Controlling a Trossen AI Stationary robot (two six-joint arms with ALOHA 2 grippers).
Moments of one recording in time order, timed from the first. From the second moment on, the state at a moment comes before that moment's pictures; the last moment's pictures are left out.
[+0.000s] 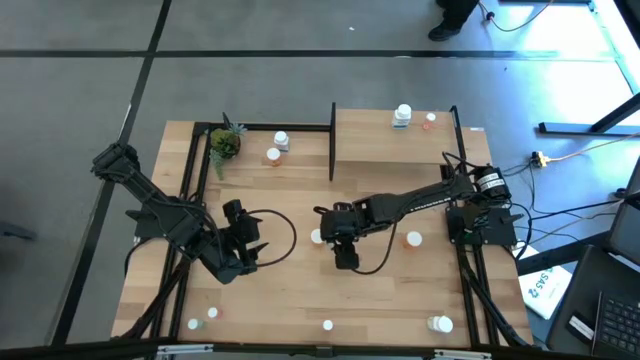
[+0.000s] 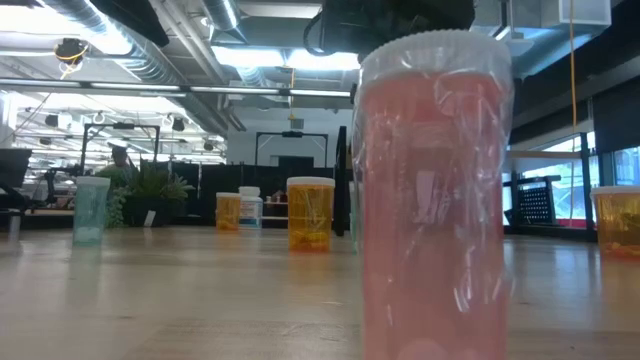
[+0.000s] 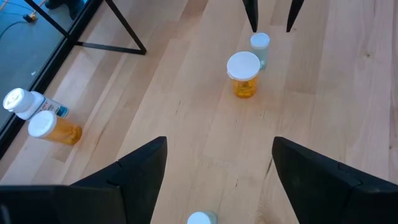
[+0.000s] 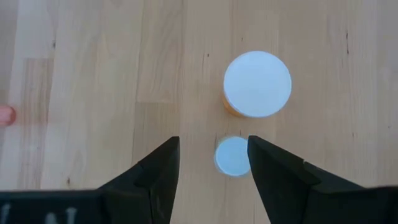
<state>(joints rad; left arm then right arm) -0.66 1.30 1.11 -0.99 -0.74 -0.80 0.19 1.85 1.40 -0.64 -0.03 0.15</state>
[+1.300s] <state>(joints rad) -0.66 1.30 1.11 -0.99 -0.74 -0.80 0.21 1.87 1.40 -0.68 0.11 0.15</state>
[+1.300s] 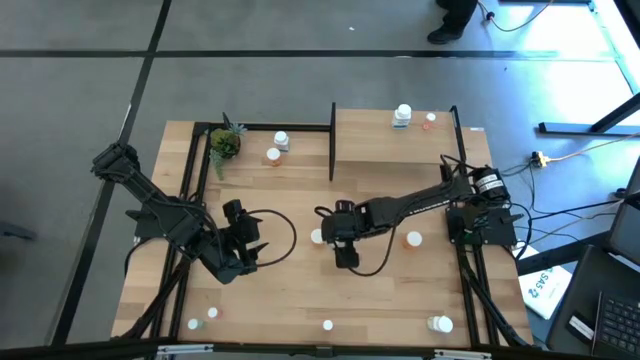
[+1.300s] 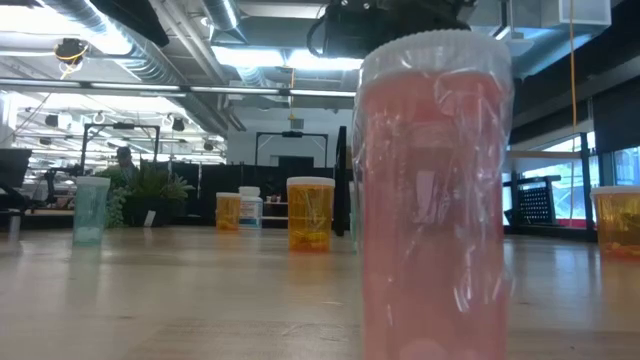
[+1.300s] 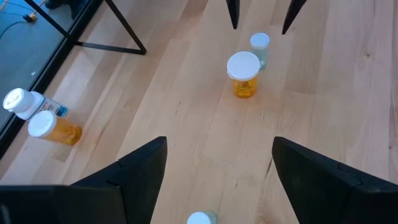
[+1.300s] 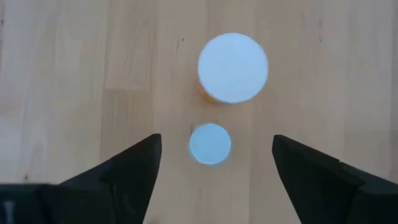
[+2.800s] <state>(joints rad) -0.66 1.30 1.11 -0.99 -0.74 -0.80 0.21 1.96 1.40 -0.66 0.10 0.17</state>
